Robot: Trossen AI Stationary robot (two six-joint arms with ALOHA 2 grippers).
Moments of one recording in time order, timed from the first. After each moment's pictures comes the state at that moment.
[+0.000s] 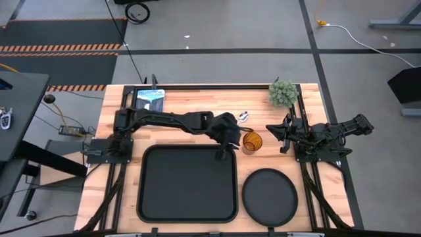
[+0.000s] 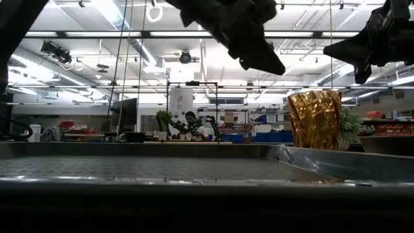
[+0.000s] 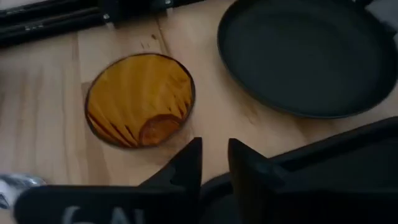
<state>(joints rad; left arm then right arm) 0.03 2.04 1.69 -0.36 0.21 0.28 0.29 0.01 0.04 0.08 0.62 0.23</state>
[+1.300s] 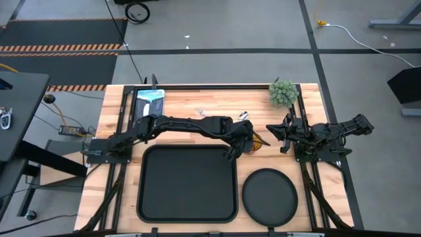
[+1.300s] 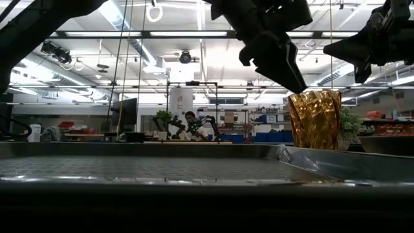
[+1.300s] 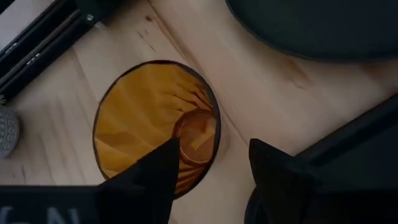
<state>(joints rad) 0.00 2.34 2.17 -0.72 0.04 0.64 0.29 0.01 0.04 0.09 0.62 0.23</state>
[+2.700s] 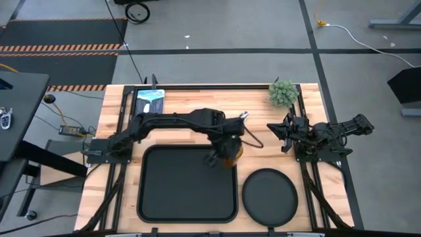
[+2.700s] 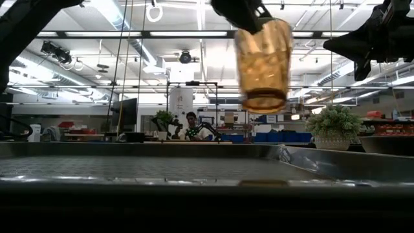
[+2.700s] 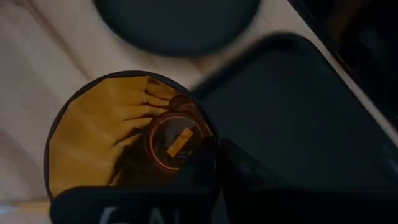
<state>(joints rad) -0.05 2.23 2.33 -1.26 0.34 0.55 0.29 0.01 0.04 0.14 0.62 0.23</state>
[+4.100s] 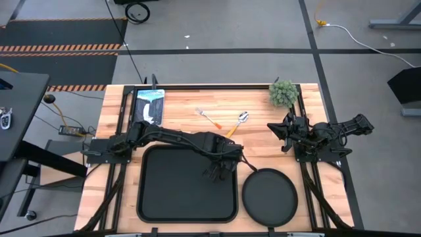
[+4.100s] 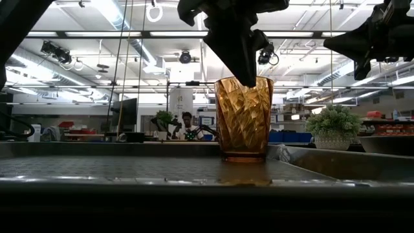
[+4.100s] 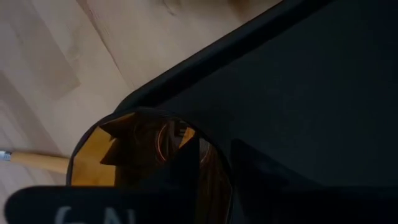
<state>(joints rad) -0.17 2.23 2.09 -1.07 -0.01 0.38 0.29 0.01 0.04 0.16 0.62 0.23</state>
